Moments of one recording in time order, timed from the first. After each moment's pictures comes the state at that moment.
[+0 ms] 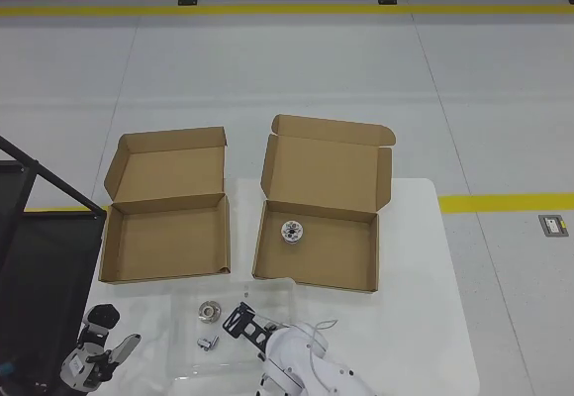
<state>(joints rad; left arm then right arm) 1.84 -1.11 -1.93 -1.76 0.73 -0.88 0.18 -0.94 -1.63 0.72 -1.32 -1.50 -0.07 1.15</state>
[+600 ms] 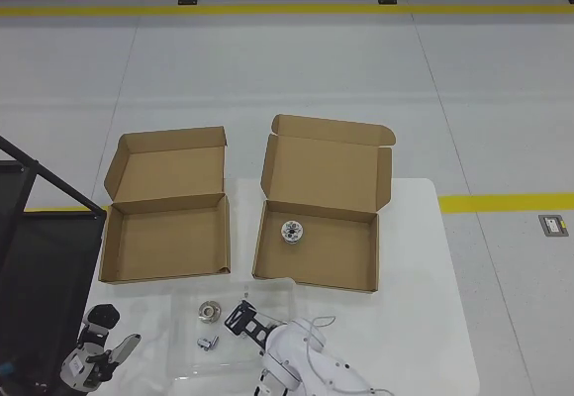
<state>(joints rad) 1.84 -1.11 -1.93 -1.76 0.73 -0.88 0.18 -0.92 -1.65 0.73 -1.27 -1.50 -0.06 1.14</state>
